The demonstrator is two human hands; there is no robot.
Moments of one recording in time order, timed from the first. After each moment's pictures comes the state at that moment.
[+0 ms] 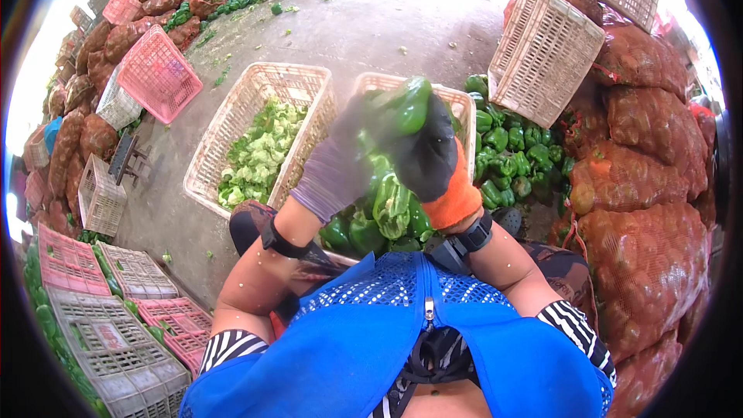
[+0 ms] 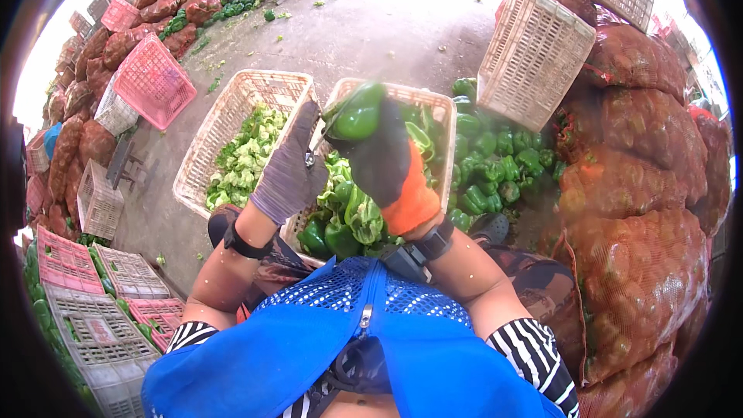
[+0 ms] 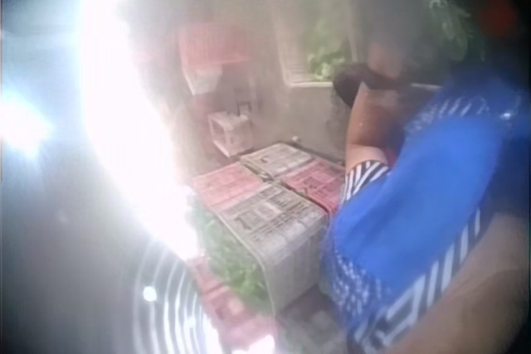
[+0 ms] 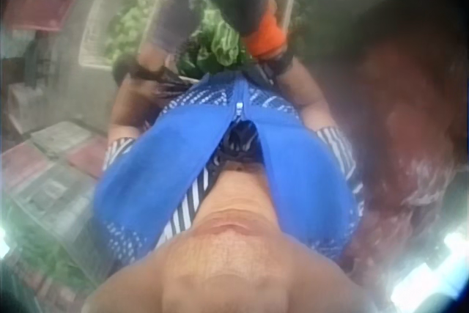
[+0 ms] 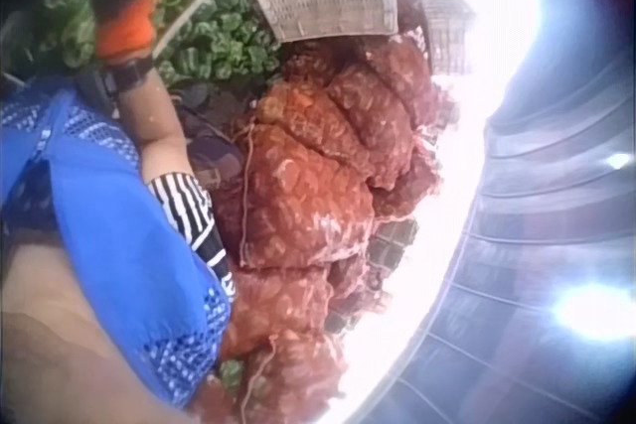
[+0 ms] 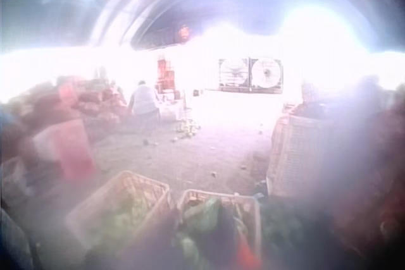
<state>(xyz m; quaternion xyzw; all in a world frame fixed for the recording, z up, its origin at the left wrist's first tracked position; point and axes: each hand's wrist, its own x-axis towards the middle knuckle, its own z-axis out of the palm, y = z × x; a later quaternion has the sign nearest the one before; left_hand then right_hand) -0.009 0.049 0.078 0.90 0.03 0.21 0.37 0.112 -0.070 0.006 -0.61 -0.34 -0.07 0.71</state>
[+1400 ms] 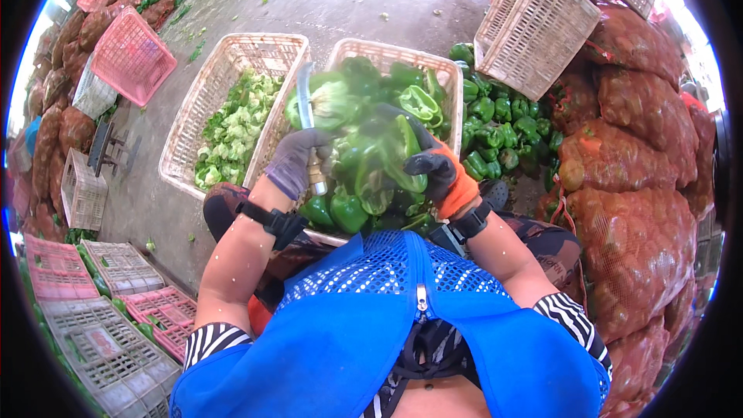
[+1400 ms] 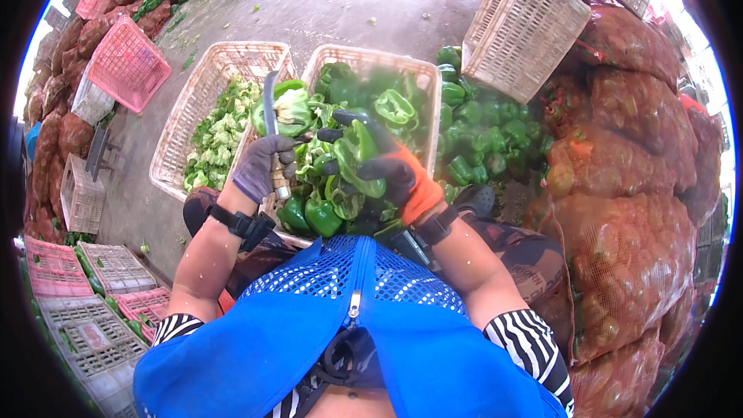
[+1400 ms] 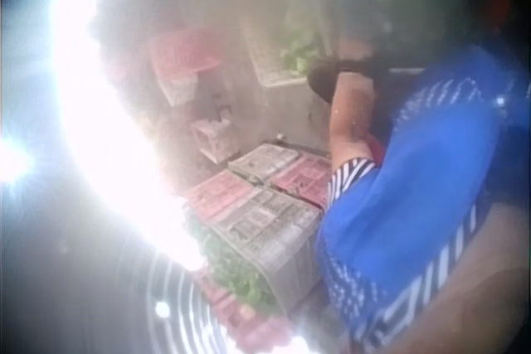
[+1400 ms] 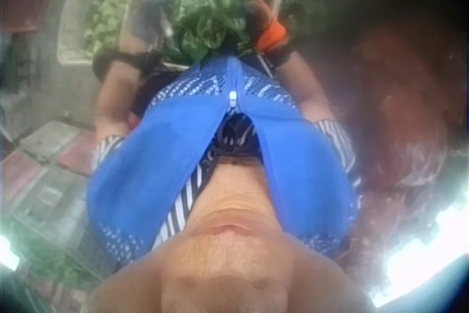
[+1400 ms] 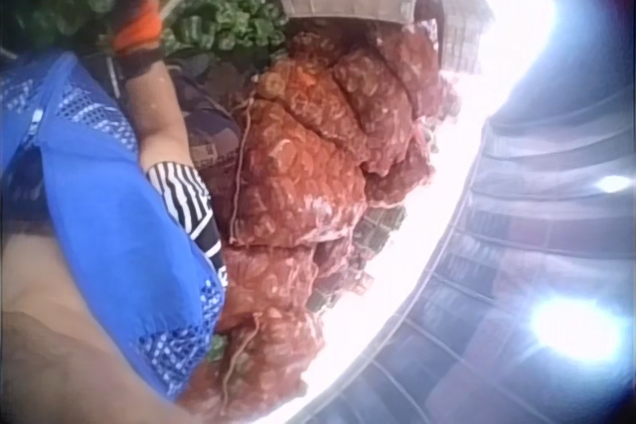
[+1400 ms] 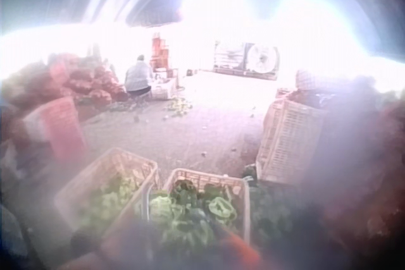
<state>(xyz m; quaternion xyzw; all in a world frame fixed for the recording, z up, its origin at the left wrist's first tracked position) -0.008 0.093 0.002 0.50 0.30 -0.07 0.81 0.095 -0.135 -0.002 -0.32 -0.22 0.50 0.78</state>
